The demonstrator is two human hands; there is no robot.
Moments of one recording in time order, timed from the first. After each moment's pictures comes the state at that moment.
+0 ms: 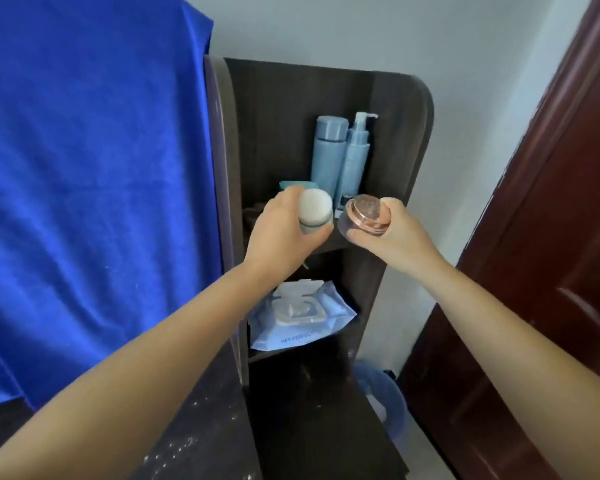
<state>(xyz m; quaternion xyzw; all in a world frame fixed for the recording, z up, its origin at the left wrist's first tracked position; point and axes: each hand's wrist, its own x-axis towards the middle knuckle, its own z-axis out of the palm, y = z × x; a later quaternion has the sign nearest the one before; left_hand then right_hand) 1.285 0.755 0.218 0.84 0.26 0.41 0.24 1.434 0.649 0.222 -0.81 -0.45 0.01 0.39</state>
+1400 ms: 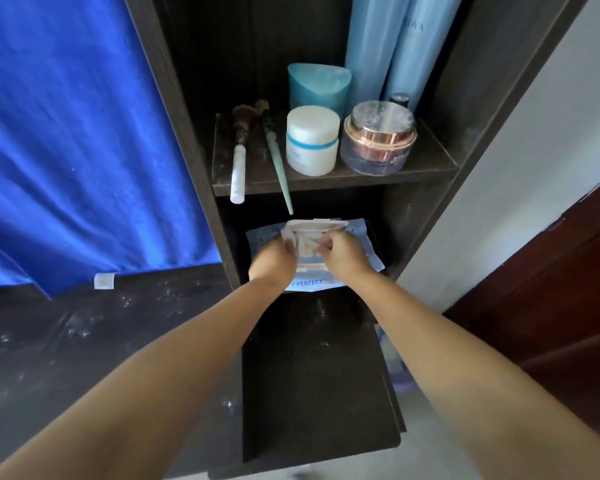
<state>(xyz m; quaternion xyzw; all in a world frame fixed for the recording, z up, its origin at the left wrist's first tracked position) 1.332 0.782 0.037 0.73 0.61 0.13 0.29 1.456 0.756 0.013 -0.79 -0.53 0.20 0.25</state>
